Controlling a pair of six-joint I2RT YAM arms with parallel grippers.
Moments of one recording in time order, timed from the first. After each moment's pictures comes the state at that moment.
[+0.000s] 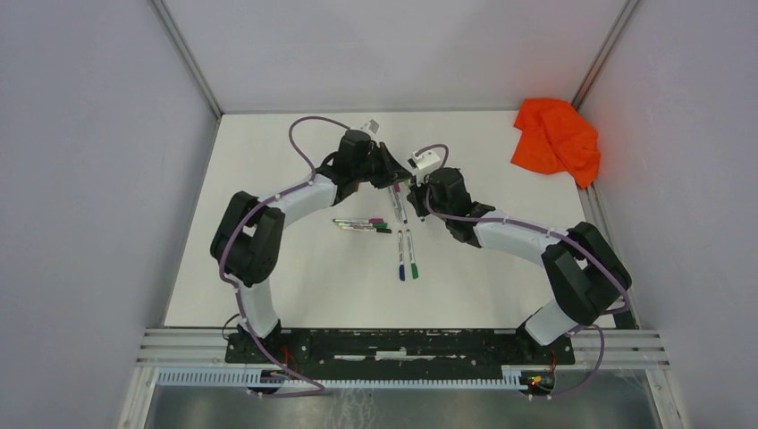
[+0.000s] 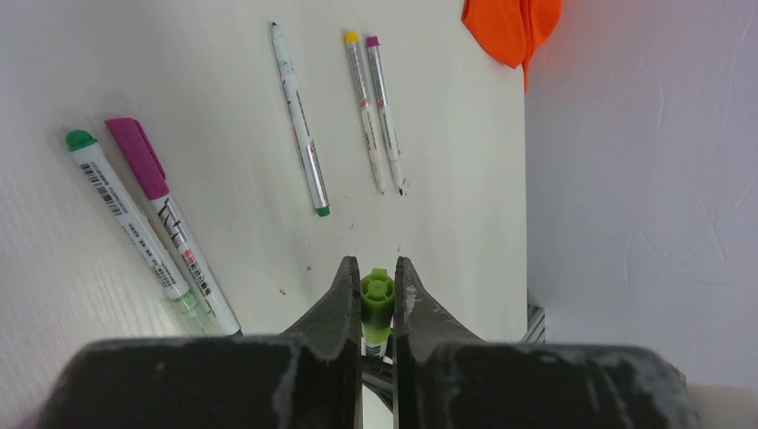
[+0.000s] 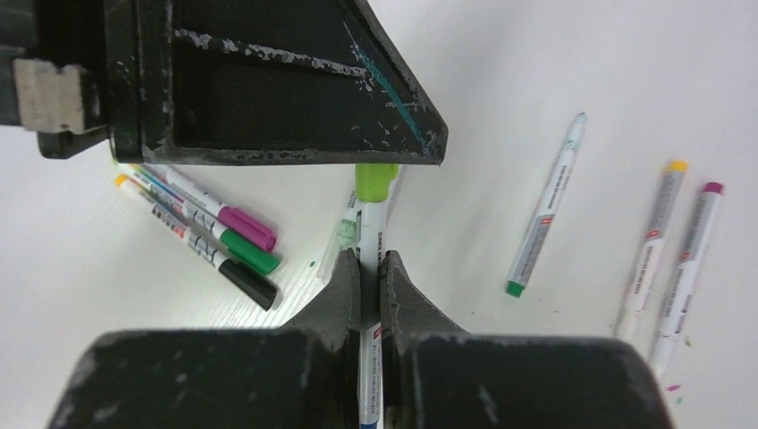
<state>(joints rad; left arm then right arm) -0.52 1.86 1.24 0.13 0.33 -0.86 0.64 1.58 0.86 0.24 0.06 0.10</state>
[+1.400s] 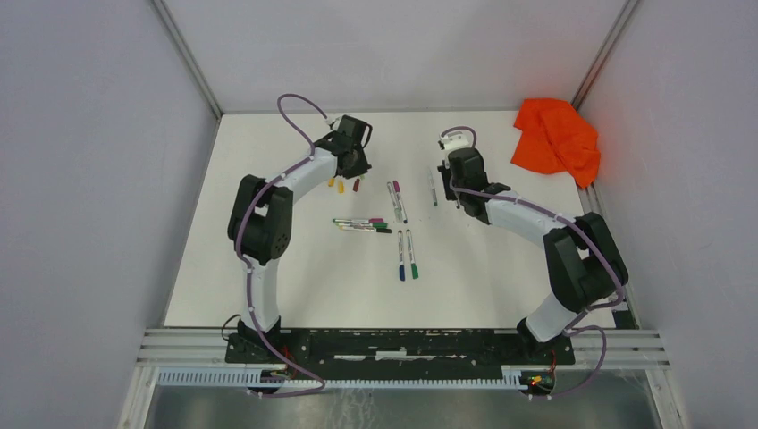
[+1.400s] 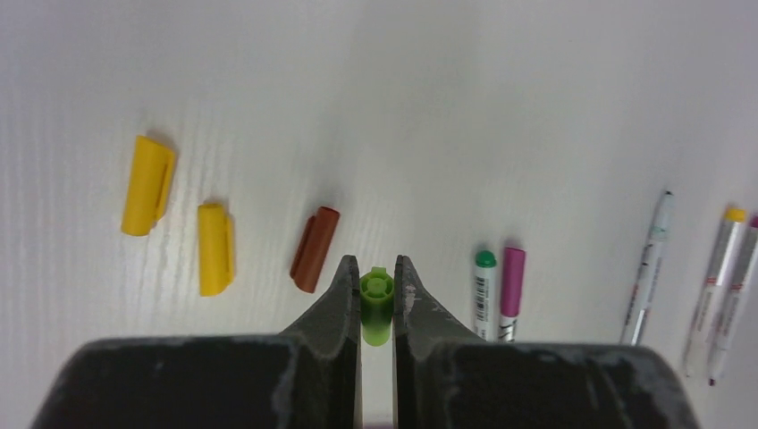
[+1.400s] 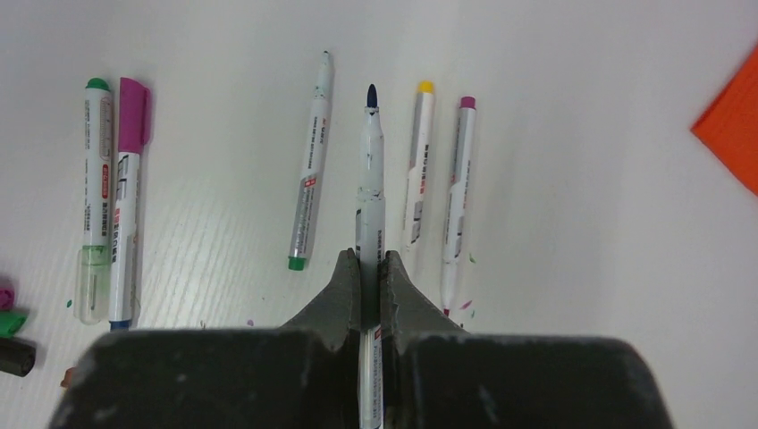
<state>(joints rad) -0.44 2.05 1.59 -0.41 -0.17 -0.65 0.45 1.61 0.97 0.01 0.28 0.04</state>
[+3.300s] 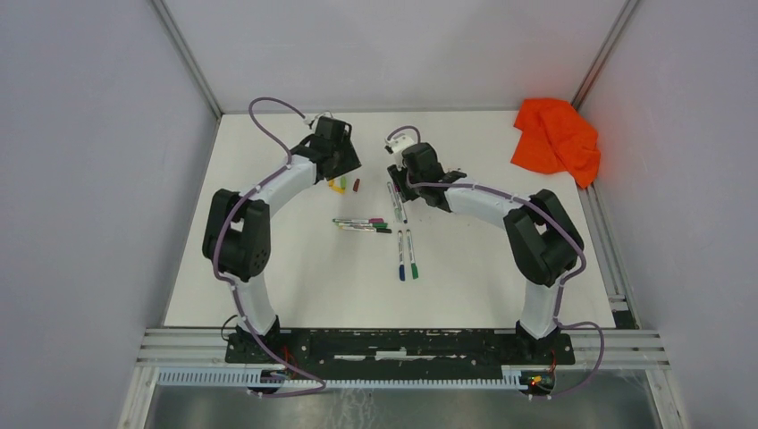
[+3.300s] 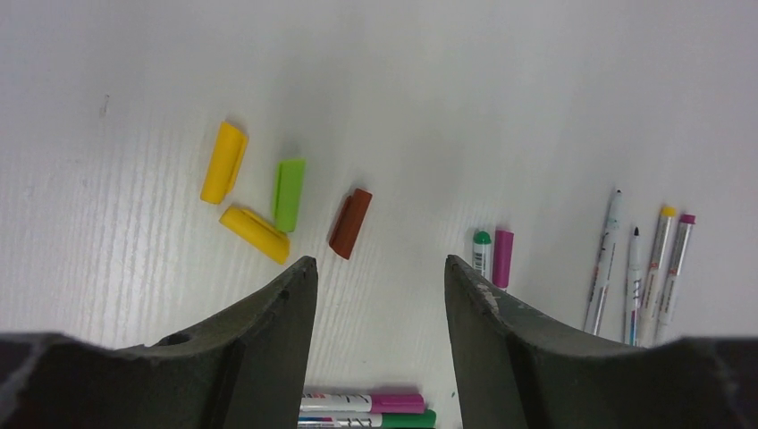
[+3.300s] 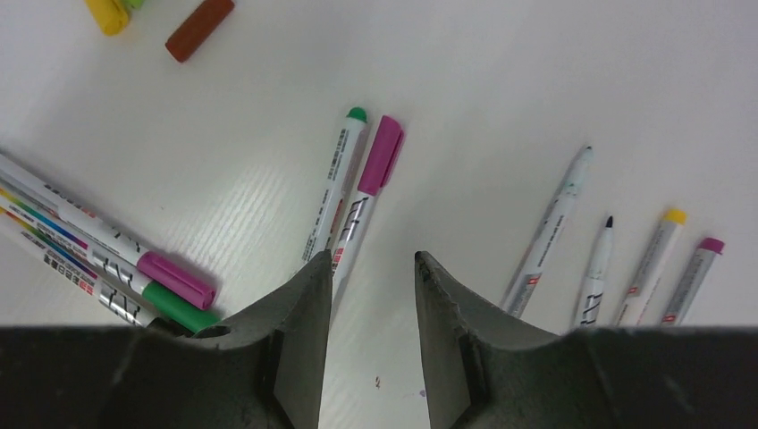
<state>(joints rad) -0.38 1.87 1.42 -0.35 -0.17 -0.65 0.62 1.87 1.28 -0.08 0.11 0.00</state>
